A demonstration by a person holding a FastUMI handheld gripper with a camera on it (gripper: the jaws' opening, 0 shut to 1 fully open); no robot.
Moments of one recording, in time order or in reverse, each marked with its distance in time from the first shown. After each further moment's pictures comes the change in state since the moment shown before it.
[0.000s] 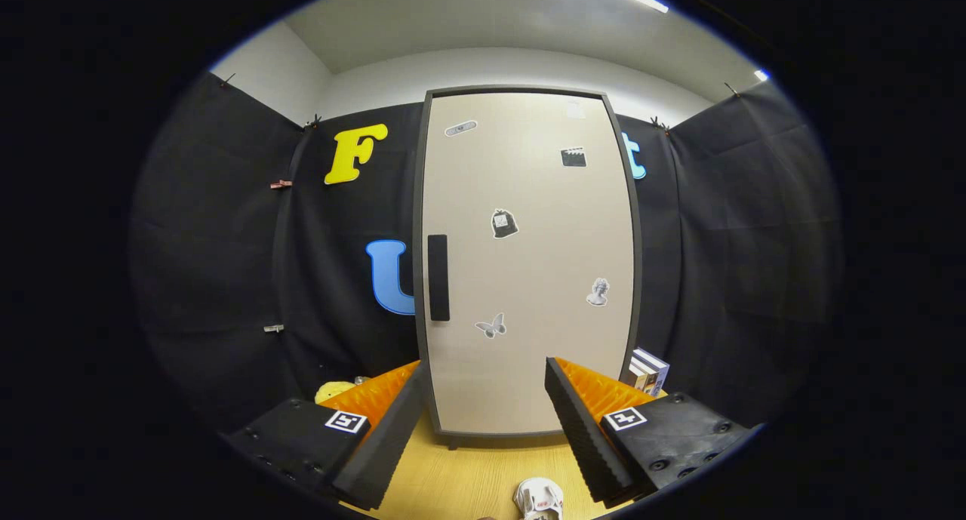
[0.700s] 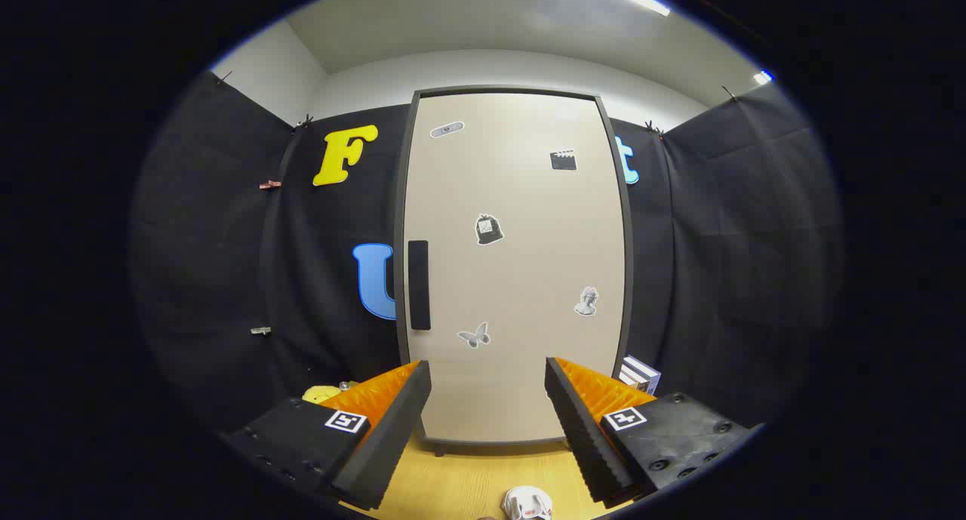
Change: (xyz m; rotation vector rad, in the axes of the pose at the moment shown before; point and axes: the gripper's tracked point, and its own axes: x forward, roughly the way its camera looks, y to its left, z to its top) arm 0.016 -0.015 0.009 0.006 -0.026 -0.023
